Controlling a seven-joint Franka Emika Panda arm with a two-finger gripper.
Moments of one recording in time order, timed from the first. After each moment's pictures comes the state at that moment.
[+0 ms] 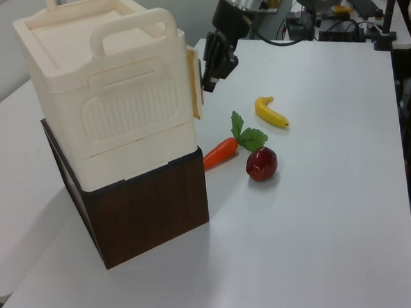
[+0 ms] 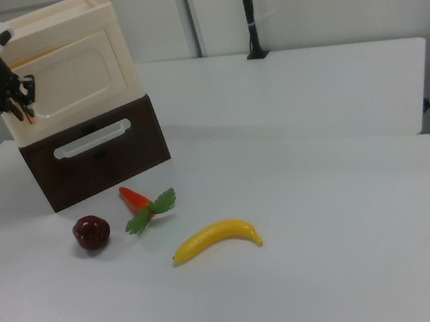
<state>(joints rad) 0.35 0.22 0.10 -1.48 0.00 2.12 -0.21</state>
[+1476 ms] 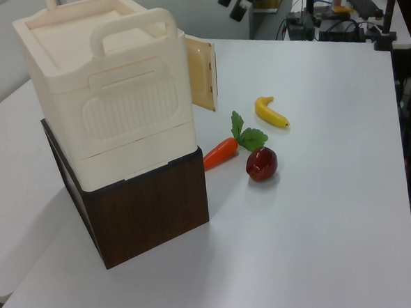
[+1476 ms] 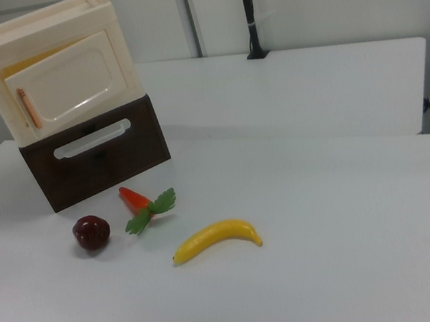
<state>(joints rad) 0.34 0.06 0.13 -1.41 0.08 2.08 -0.16</state>
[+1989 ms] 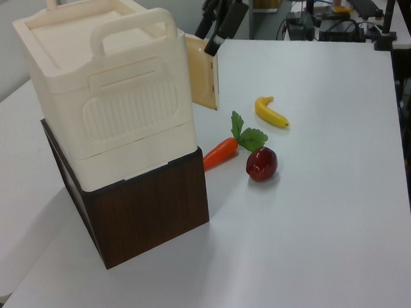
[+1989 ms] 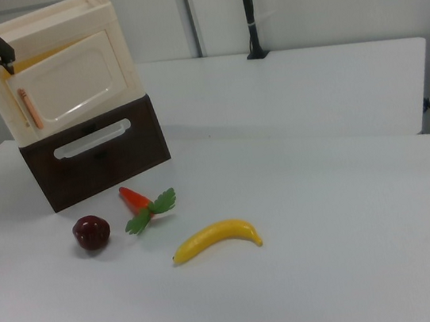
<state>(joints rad) 0.35 0.16 0.13 -1.44 0.08 2.21 -0.16</state>
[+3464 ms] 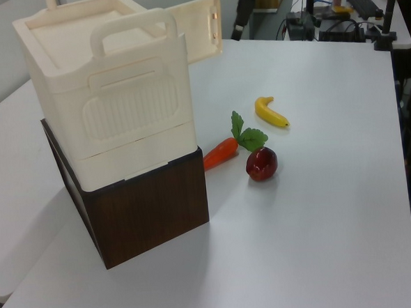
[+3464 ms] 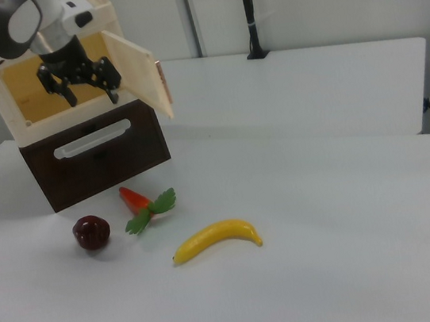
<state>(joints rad) 0.01 0.14 0.11 -1.49 0.07 1.94 -0.16</state>
